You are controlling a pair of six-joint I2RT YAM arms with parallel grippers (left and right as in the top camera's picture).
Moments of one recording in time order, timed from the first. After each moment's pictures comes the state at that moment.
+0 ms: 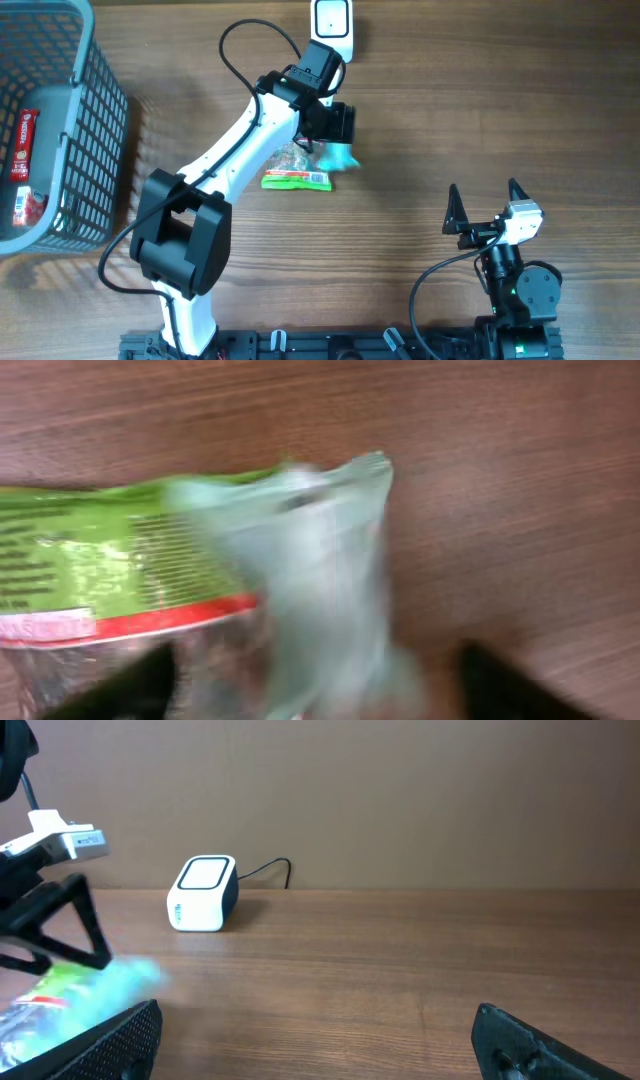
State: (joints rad) left arm -0.50 1.99 1.59 -0.81 0.14 -0.36; right arm 0.04 0.02 0.01 0.00 -0.06 0.04
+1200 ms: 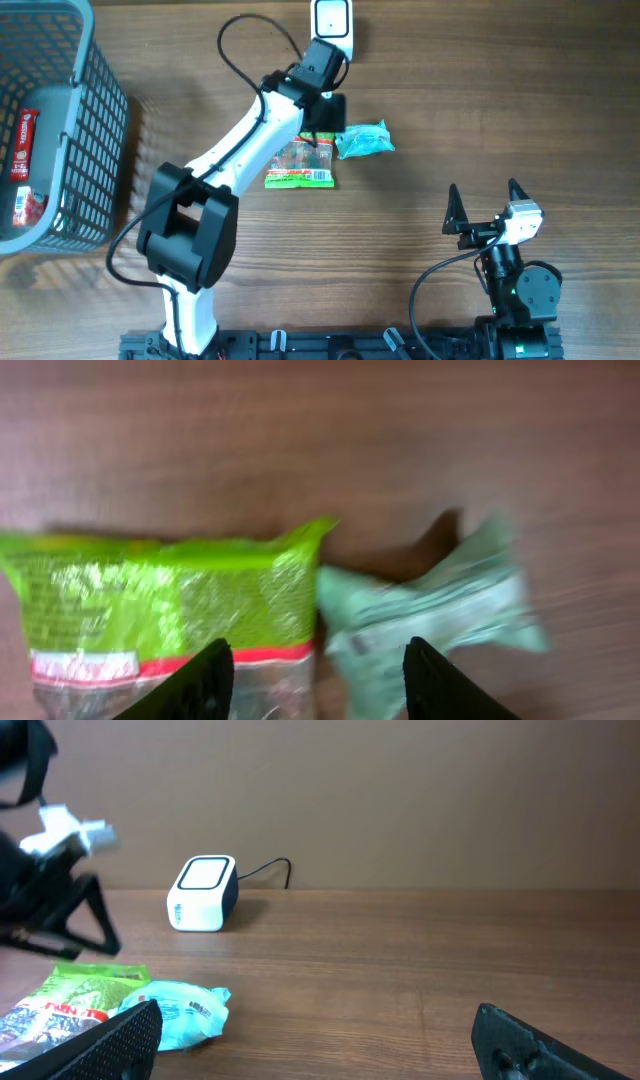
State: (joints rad) left arm -0.51 2.03 1.61 -0.72 0.05 -0.42; right arm 0.04 0.02 0.01 0.00 -0.06 0.04
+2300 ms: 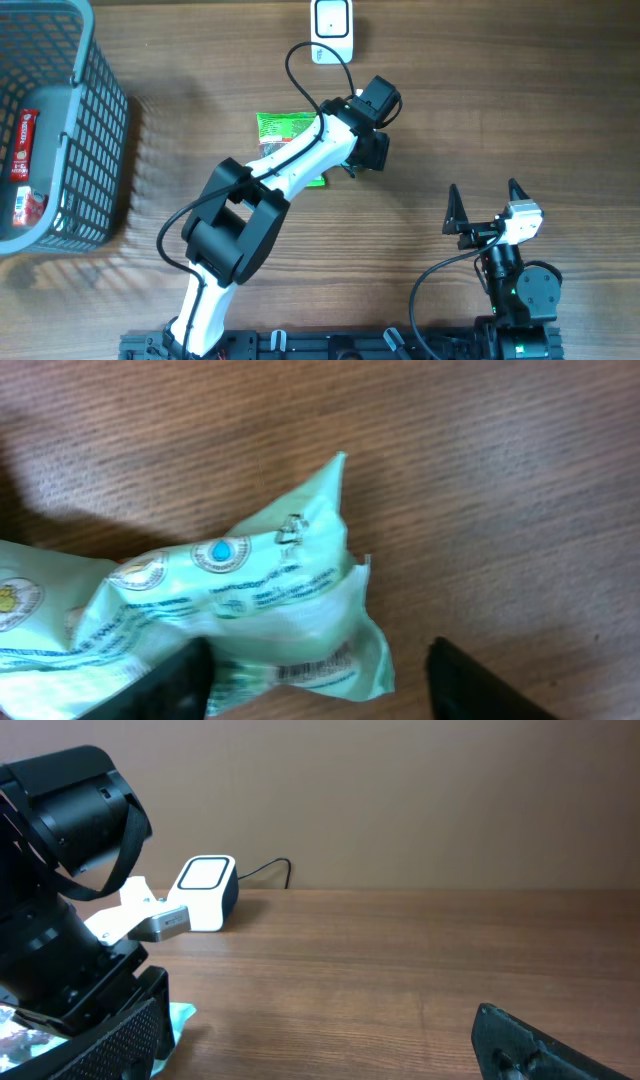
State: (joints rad) left arm -0.70 2.16 1.64 -0.77 0.01 -0.42; right arm 0.04 0.02 0.01 0.00 -0.06 0.04
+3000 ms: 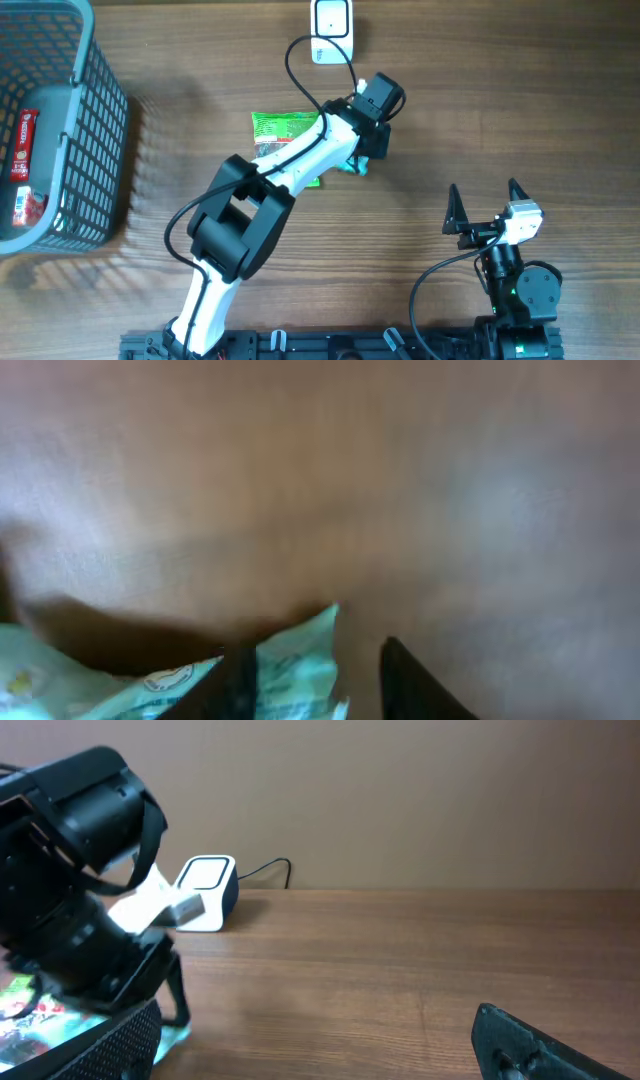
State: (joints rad) left arm -0.70 2.20 1.65 -0.64 -0.03 -0.45; right arm 0.04 0.02 0.01 0.00 -0.06 0.04
